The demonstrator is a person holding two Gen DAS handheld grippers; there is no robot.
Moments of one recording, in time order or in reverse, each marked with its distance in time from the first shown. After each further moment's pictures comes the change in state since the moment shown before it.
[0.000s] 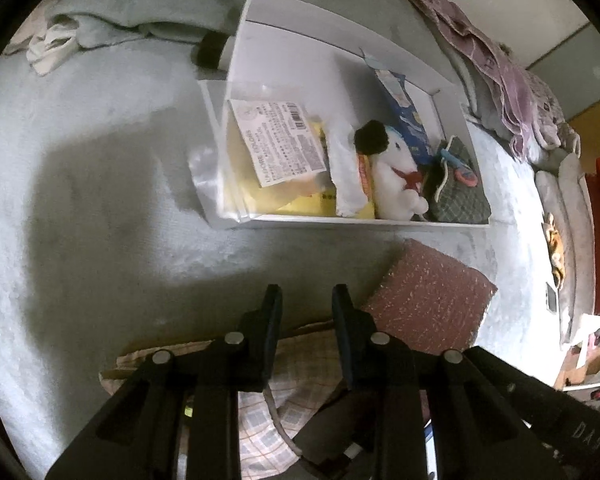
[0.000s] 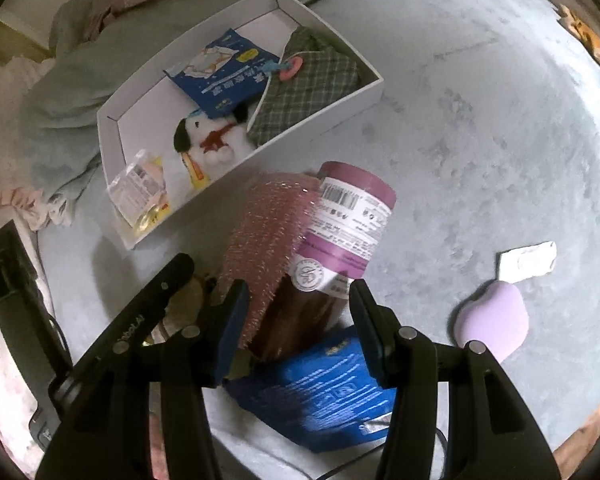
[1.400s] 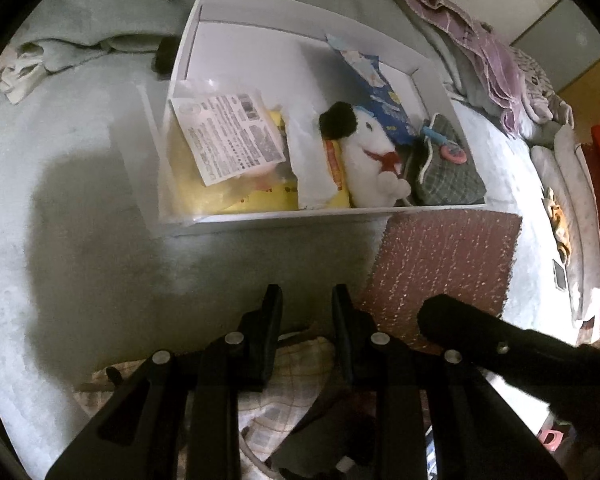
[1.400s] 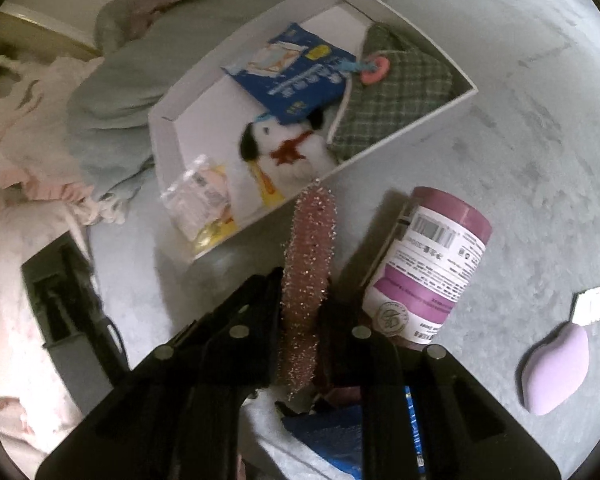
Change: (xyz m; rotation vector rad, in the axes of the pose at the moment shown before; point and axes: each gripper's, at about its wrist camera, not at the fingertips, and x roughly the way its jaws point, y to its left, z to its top) left arm 0.010 -0.016 -0.004 0.092 -0.005 0.003; right arm 0.016 0.015 0.016 -0.049 0.002 0.282
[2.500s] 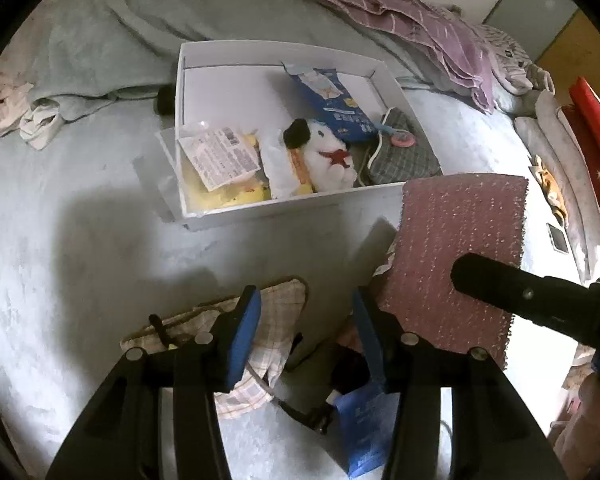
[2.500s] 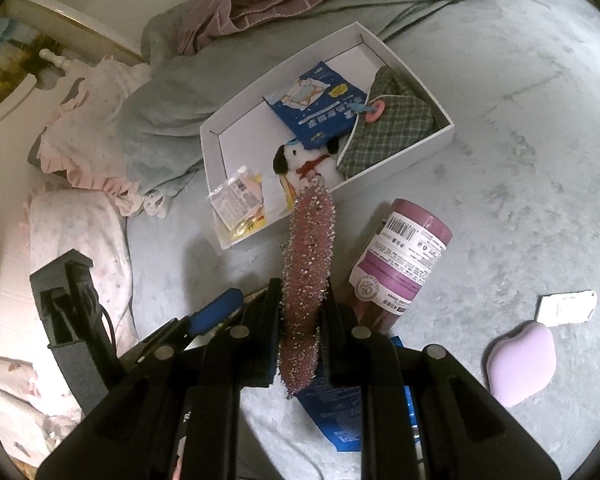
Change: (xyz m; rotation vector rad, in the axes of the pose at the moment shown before) left arm -0.052 -0.028 -0.018 0.129 -0.018 0.052; right arm -0.054 -0.010 -0.013 -0.080 -0.052 0.069
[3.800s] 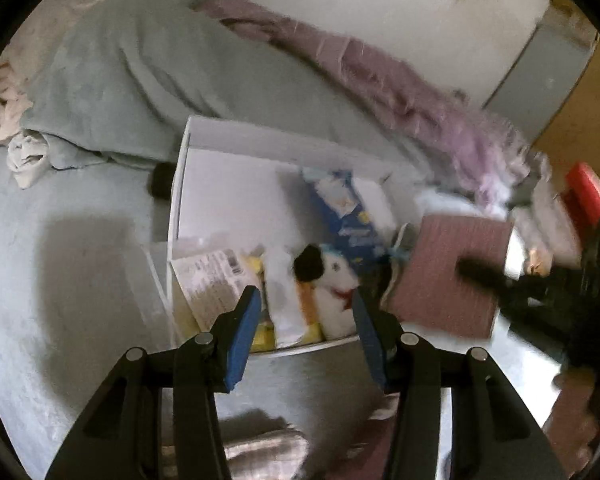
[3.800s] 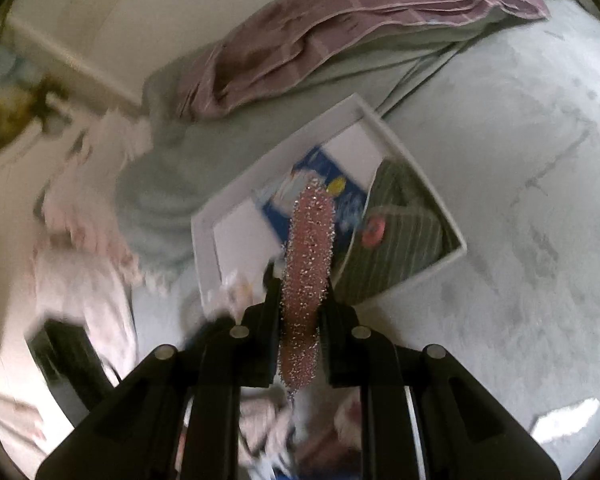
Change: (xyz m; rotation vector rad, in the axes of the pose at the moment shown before) left arm 0.027 0.017 0.059 -0.099 -0.271 -0.032; right arm 0.025 -0.038 0.088 0.090 -0.212 0.097
